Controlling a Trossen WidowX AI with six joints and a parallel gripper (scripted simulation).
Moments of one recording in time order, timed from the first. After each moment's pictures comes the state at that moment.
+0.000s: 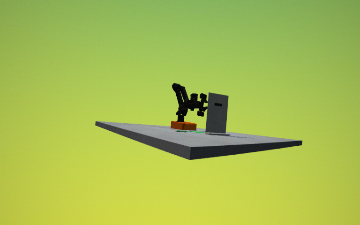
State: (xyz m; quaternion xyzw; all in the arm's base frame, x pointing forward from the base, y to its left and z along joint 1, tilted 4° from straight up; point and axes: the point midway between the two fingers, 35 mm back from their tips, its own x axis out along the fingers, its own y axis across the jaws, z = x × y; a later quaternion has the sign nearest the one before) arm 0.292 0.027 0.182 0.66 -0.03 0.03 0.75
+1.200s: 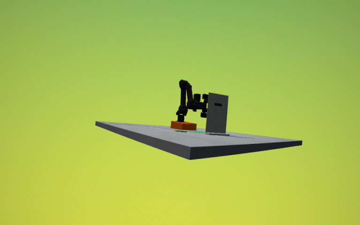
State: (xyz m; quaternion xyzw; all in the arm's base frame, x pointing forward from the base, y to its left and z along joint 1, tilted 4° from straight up) arm 0.346 0.010 0.175 0.69 -0.03 0.03 0.72
